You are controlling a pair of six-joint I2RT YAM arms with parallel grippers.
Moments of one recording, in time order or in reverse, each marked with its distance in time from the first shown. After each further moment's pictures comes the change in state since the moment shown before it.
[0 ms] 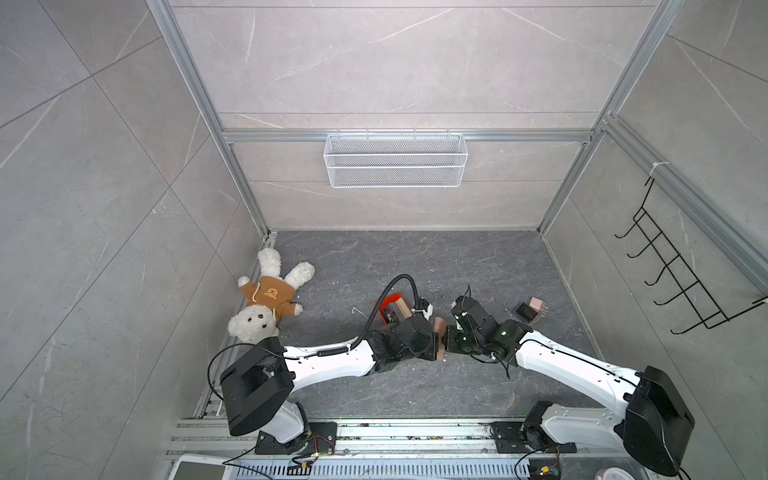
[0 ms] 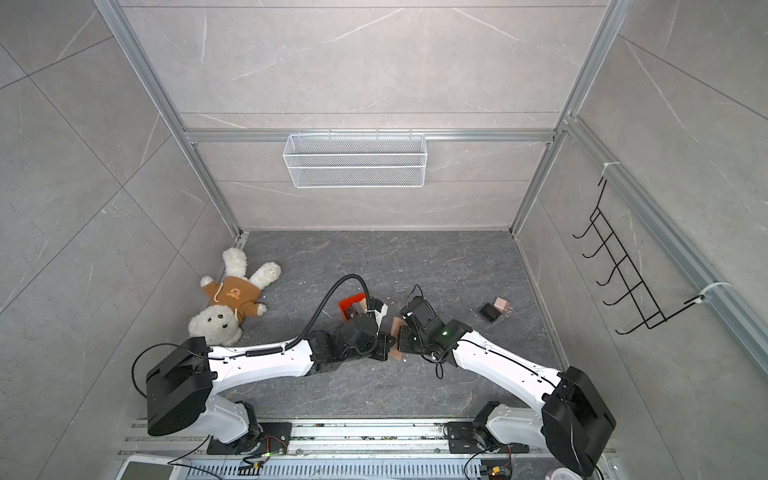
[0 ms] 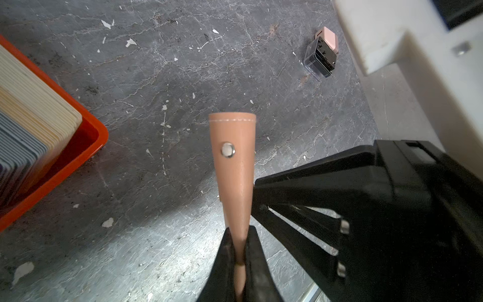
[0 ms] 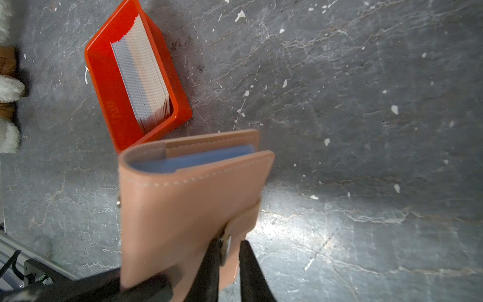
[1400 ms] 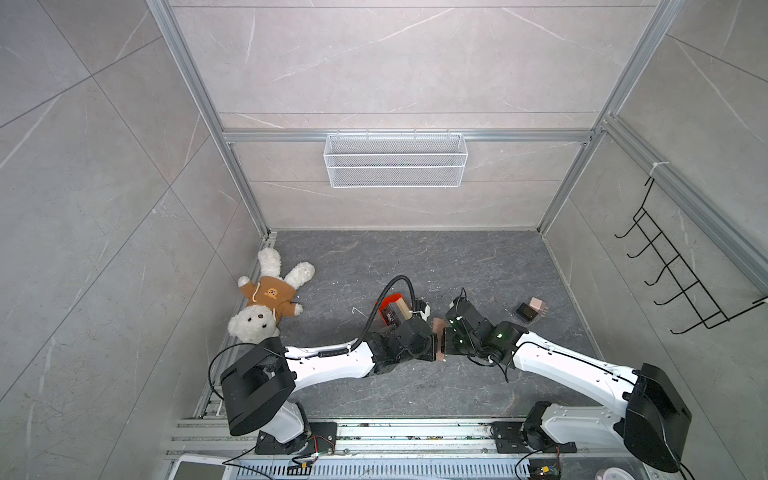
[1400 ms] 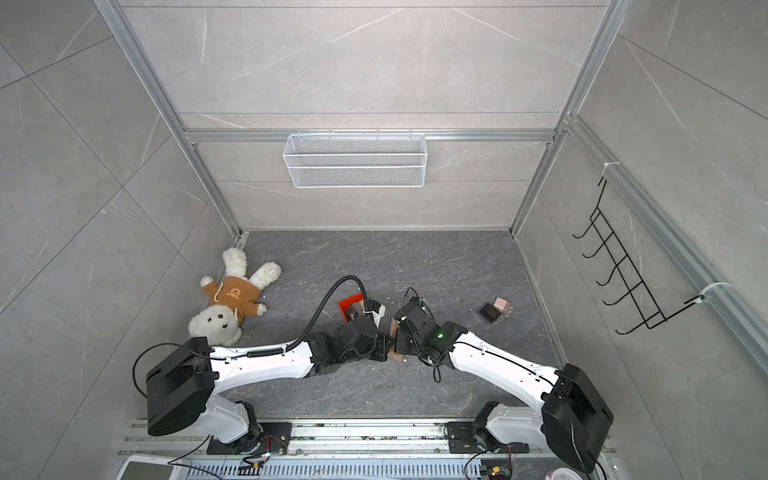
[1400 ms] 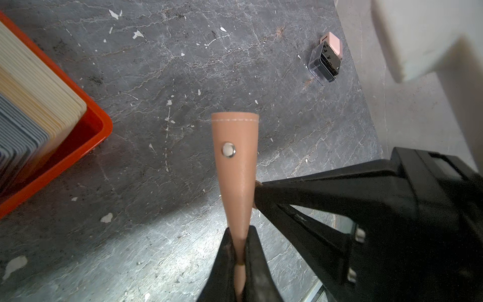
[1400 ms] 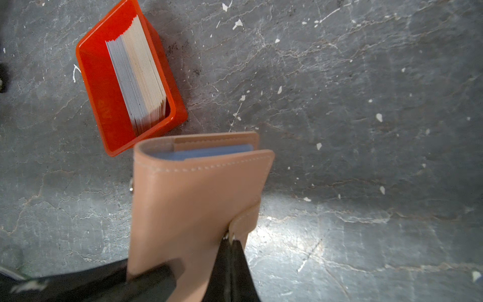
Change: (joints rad) left arm -0.002 0.001 -0.035 0.040 -0.017 -0.051; right arm 0.056 0.007 0.014 -0.023 0.100 0.003
